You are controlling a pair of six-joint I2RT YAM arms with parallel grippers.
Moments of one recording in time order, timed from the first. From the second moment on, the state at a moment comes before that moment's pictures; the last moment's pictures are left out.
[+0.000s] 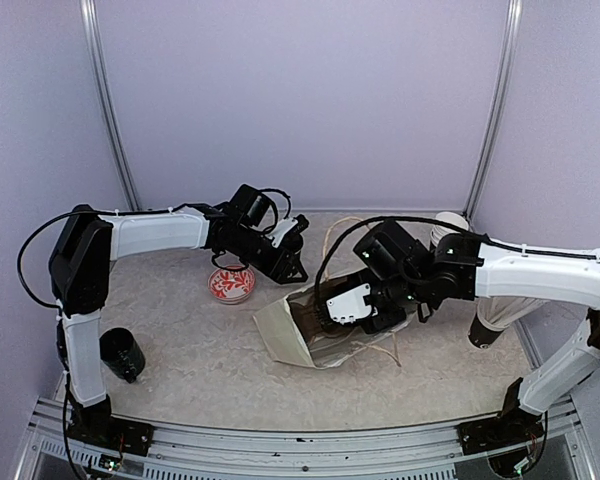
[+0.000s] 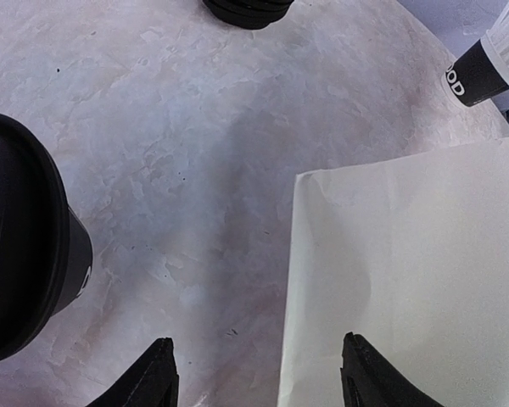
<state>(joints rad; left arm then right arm) -0.67 2.01 1.56 -0.43 0.43 0.04 1.03 1.46 1.17 -0.64 0.27 -1.02</state>
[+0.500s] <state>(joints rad) -0.67 2.01 1.56 -0.41 0.47 0.04 1.02 1.51 1.17 -0.59 0.27 -1.02</state>
